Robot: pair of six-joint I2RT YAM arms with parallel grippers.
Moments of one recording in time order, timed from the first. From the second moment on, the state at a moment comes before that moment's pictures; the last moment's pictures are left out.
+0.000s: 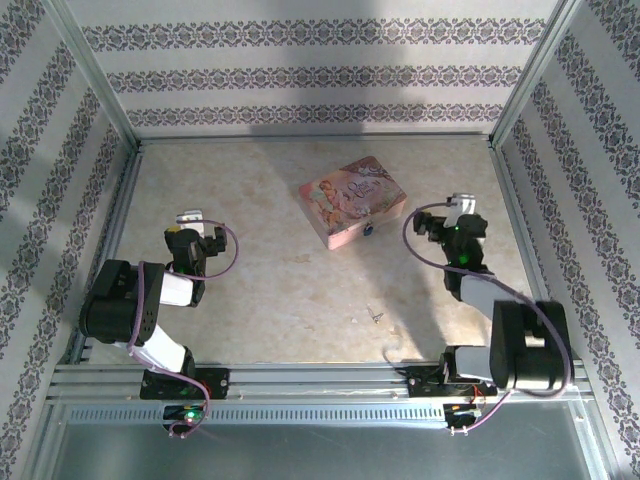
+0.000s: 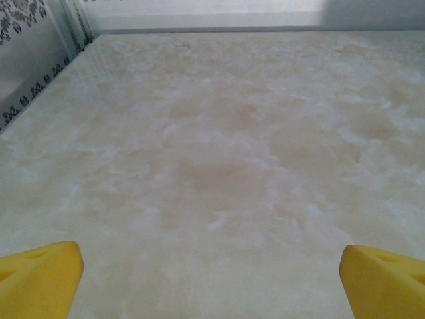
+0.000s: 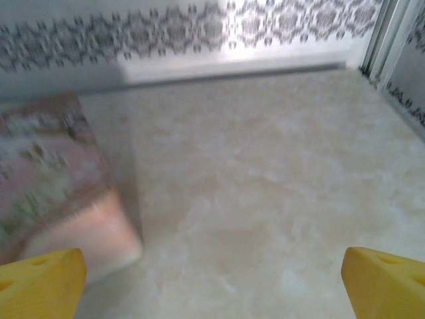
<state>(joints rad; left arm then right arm) -0.02 1.58 0.34 0.89 -0.25 -0.03 -0.05 1.26 0.44 0.52 -0.04 0.11</state>
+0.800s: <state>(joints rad) -0.16 1.07 0.66 -0.07 0.00 -0.41 -0.05 1.35 0.79 0.06 -0.32 0.42</state>
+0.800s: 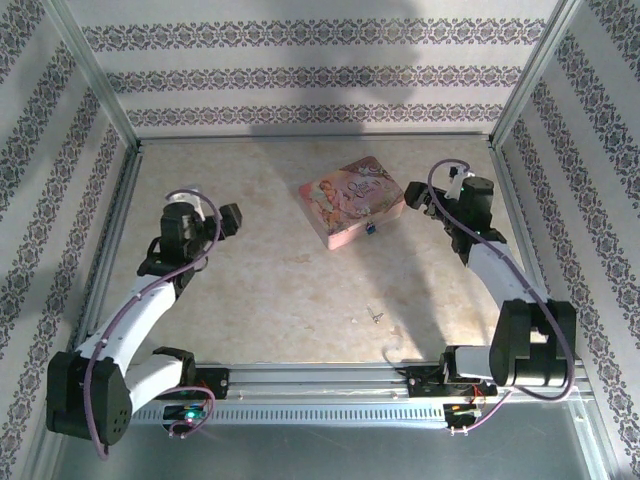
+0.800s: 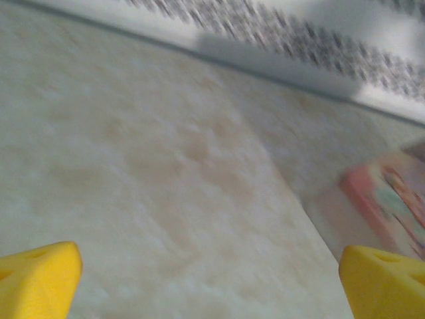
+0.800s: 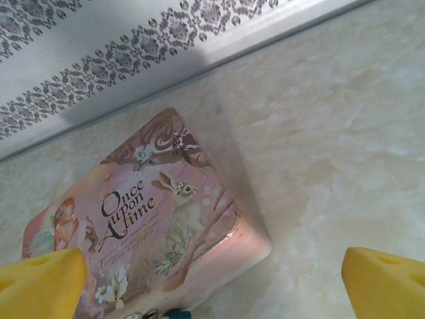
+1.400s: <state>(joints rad) -0.59 1.58 0.86 0.03 0.18 -0.74 -0.03 1.80 1.11 0.08 -0.52 0.50</state>
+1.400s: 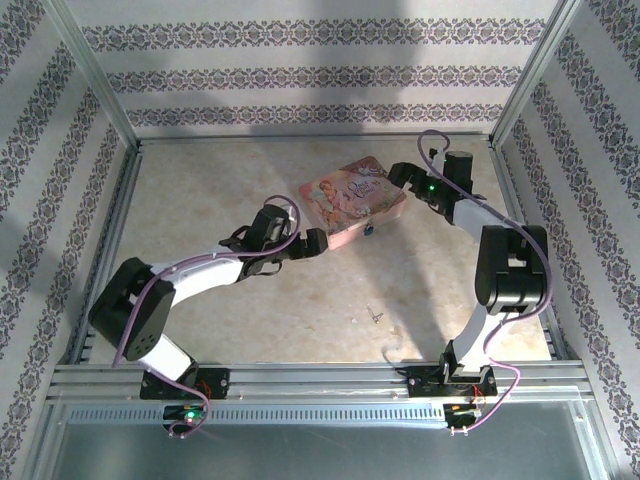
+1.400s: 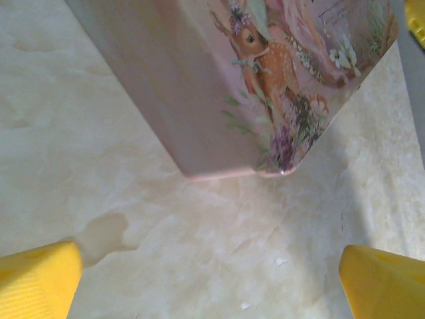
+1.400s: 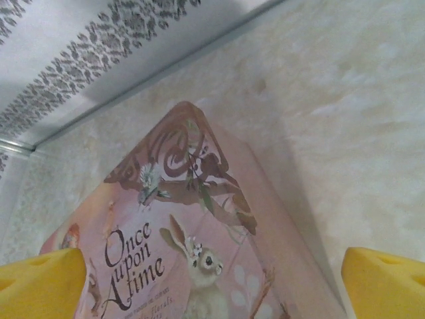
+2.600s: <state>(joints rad) -0.49 1.79 1.05 0.10 0.25 -0.80 0.09 1.78 1.03 0.07 -0.61 0.49</state>
